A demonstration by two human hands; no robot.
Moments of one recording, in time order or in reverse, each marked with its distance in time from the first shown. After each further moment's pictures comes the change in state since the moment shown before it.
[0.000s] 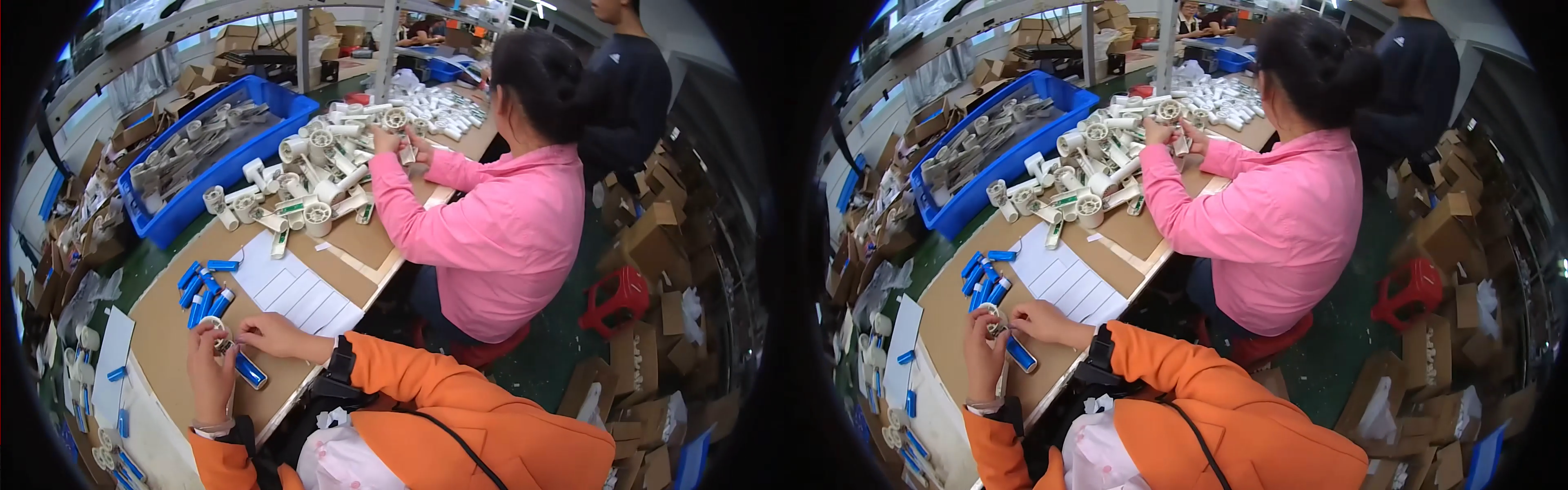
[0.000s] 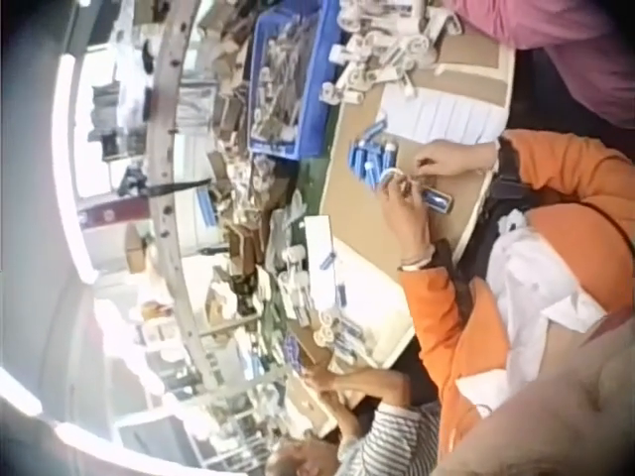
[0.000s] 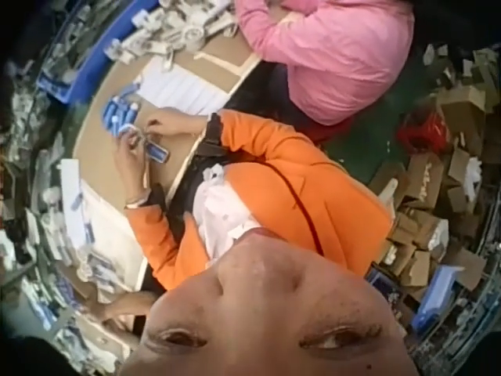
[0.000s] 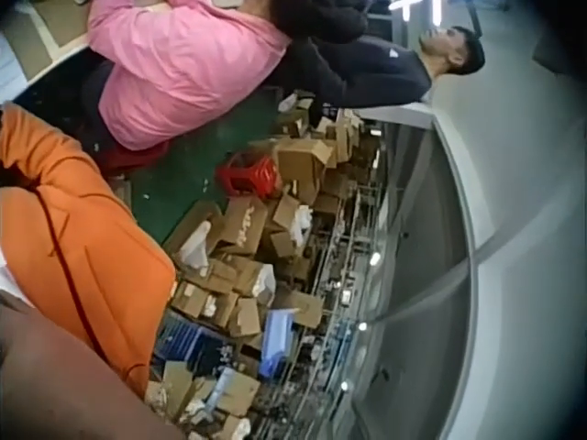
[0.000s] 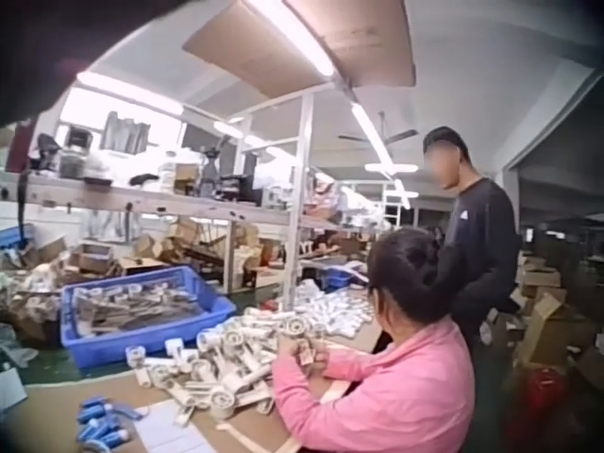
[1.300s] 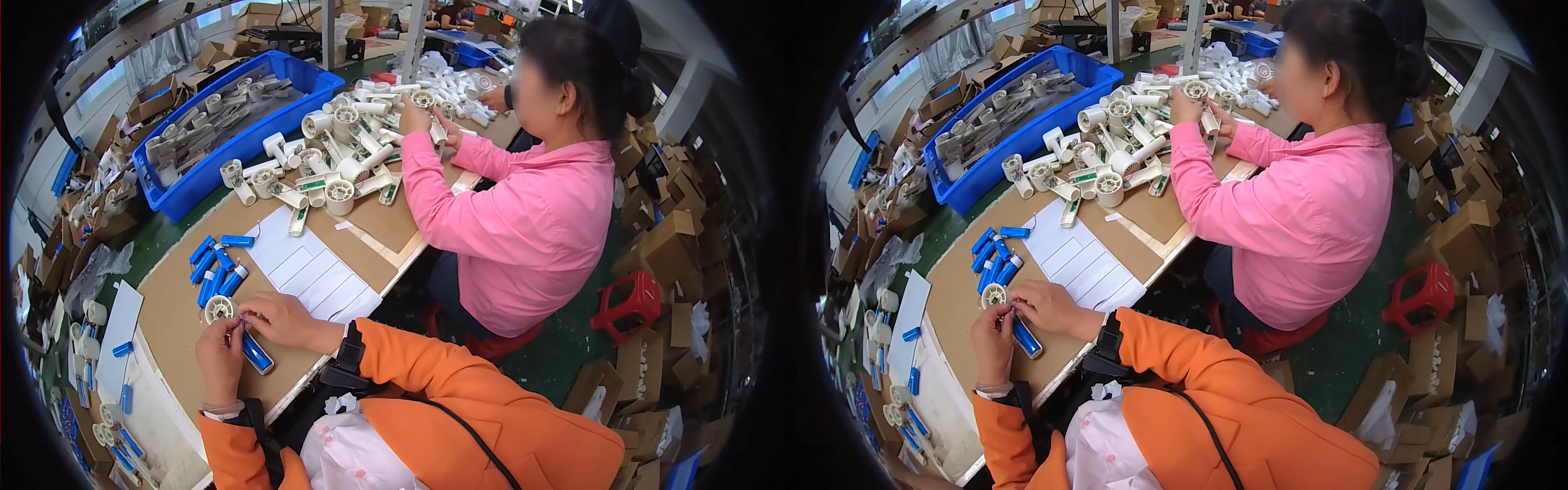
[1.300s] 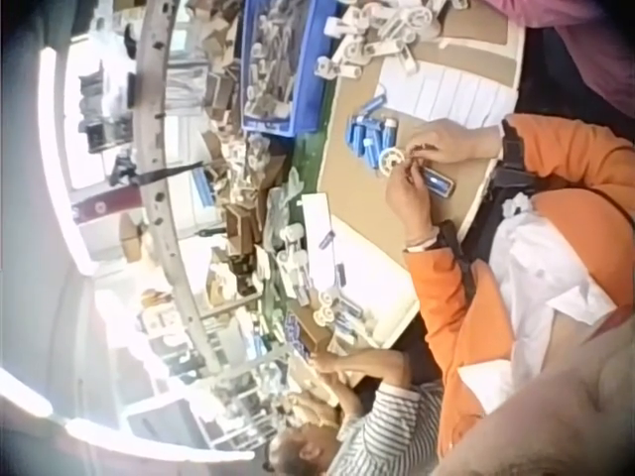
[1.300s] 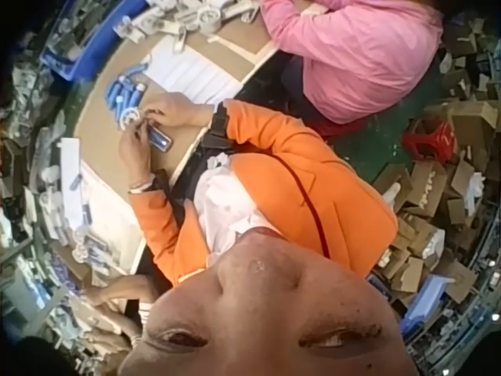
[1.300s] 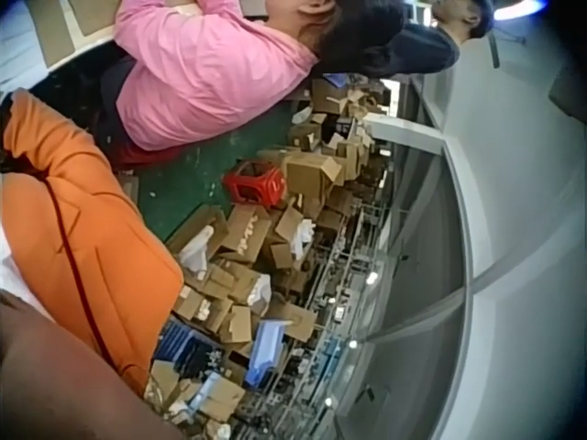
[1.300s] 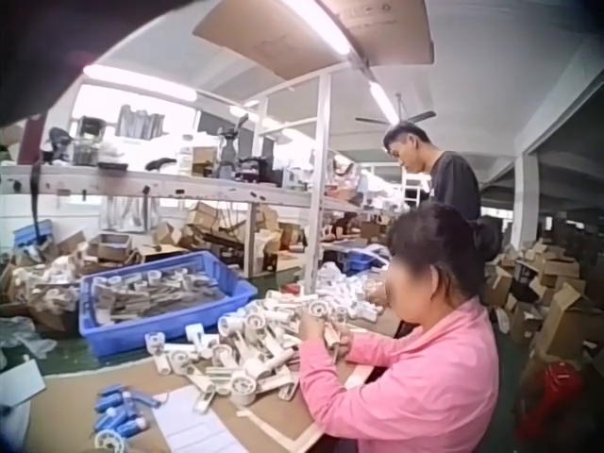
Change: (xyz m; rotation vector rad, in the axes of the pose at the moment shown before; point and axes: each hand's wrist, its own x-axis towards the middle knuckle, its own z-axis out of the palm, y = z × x) left_hand -0.005 -0.021 0.018 0.025 0.132 0.056; right_hand 0.000 -0.006 0.007 -0.136 0.264 -0.374
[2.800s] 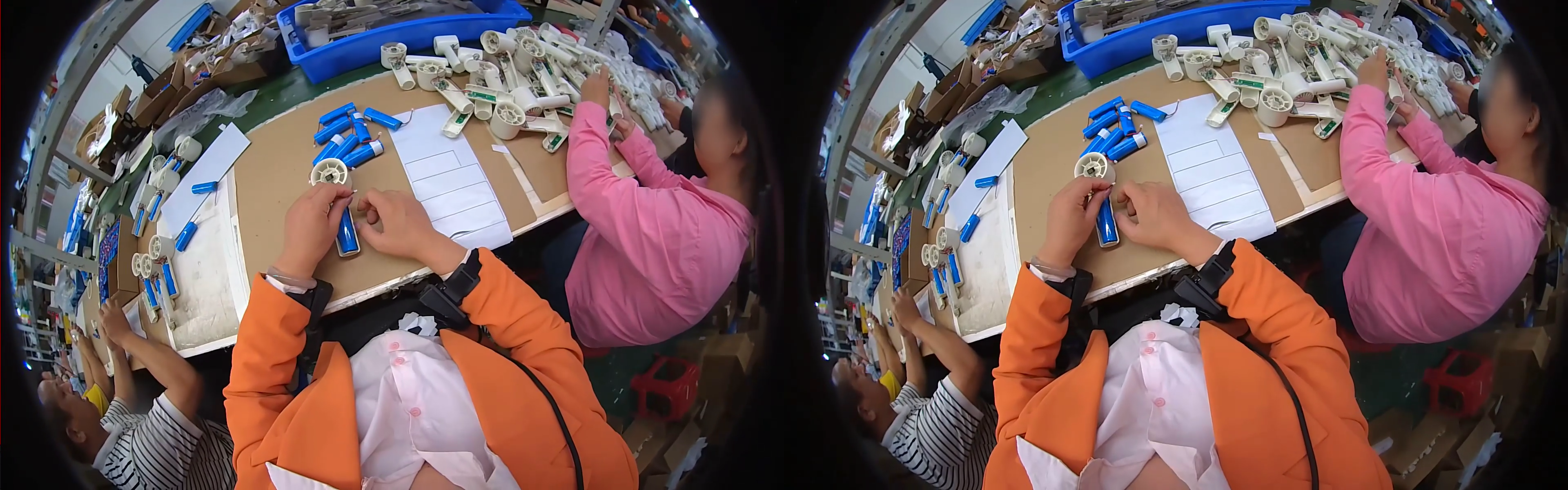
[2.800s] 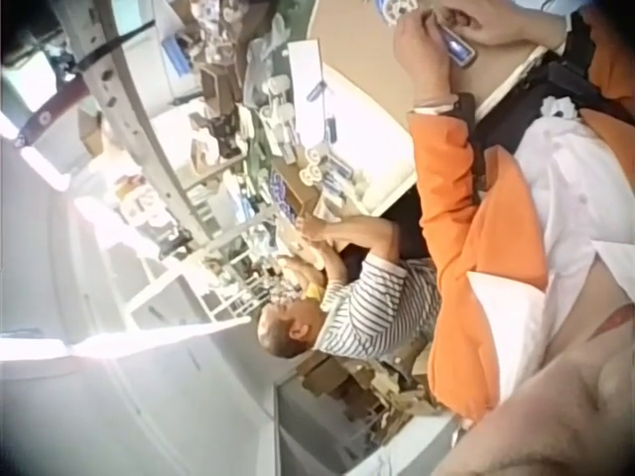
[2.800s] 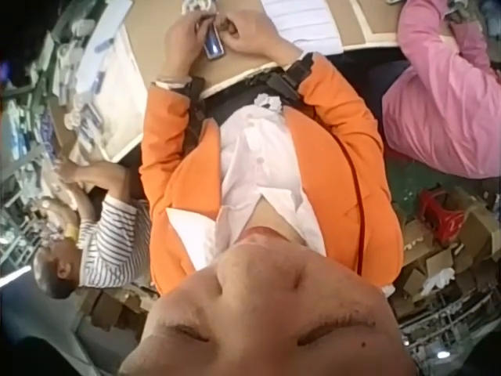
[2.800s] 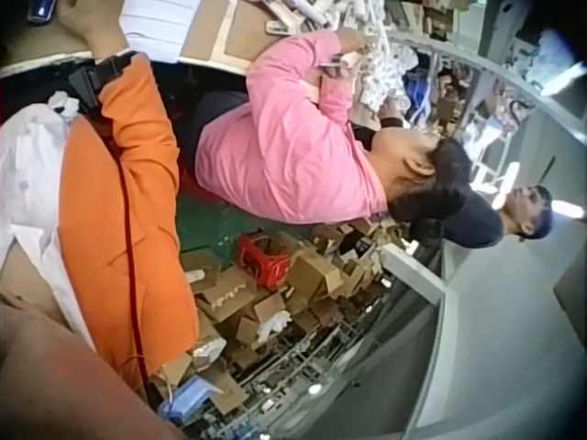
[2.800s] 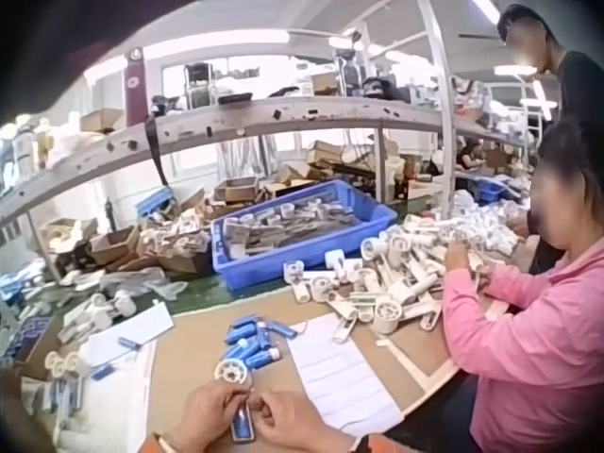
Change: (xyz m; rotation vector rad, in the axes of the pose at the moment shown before) left_hand -0.002 0.003 -0.008 0.083 -0.005 -0.042; right_hand -0.007 -0.004 -0.001 -0.082 -0.313 0.061
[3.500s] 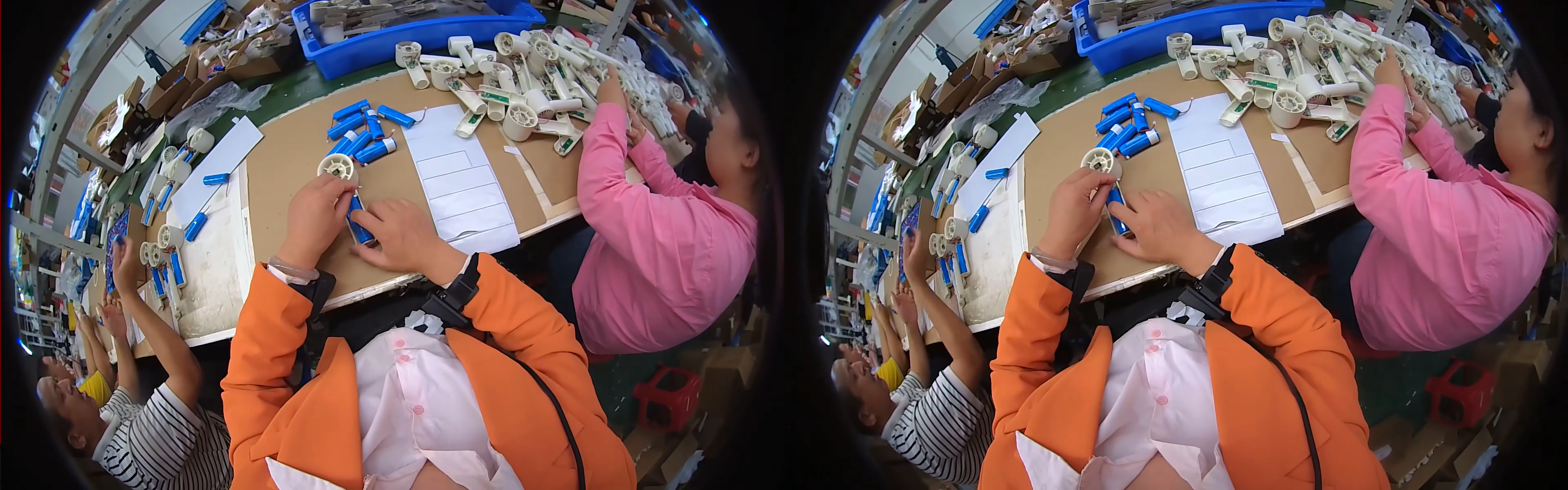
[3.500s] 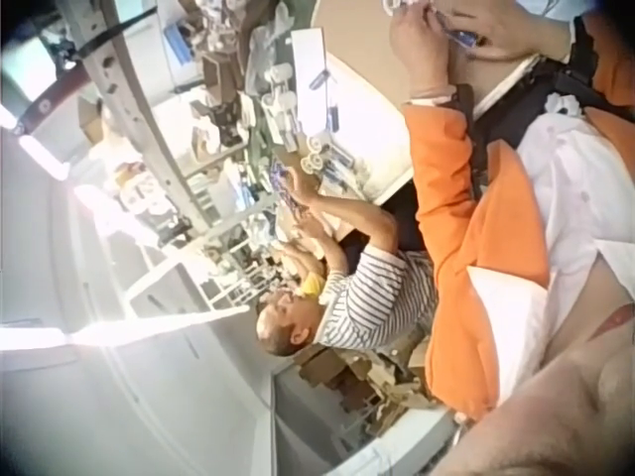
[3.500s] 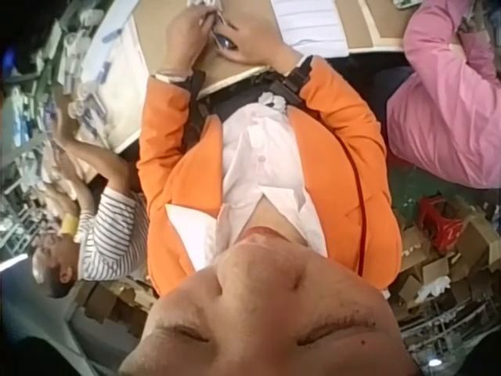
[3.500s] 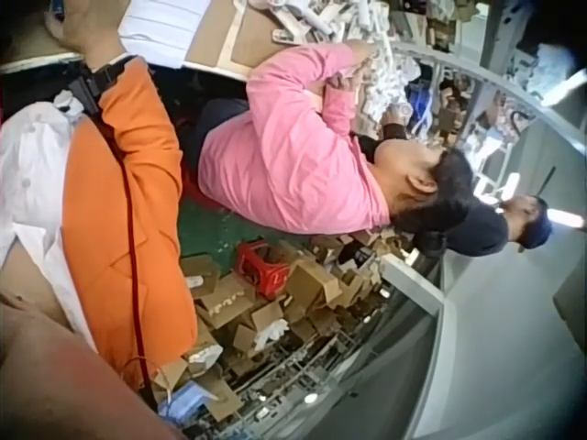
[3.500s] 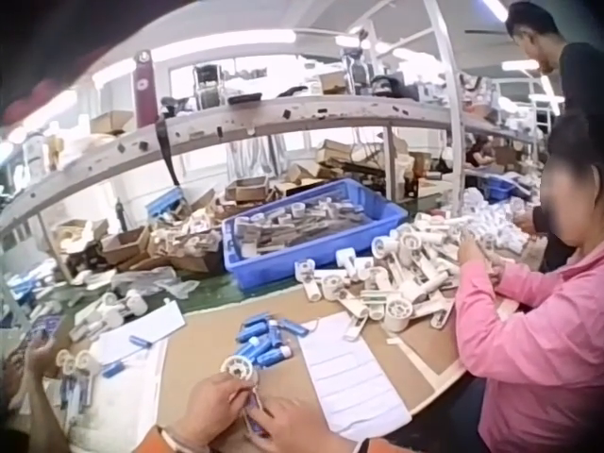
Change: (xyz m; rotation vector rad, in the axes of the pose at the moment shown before) left_hand 0.004 -0.002 -0.011 0.109 0.006 0.058; right_hand -0.011 -0.016 0.007 -0.230 0.067 -0.384
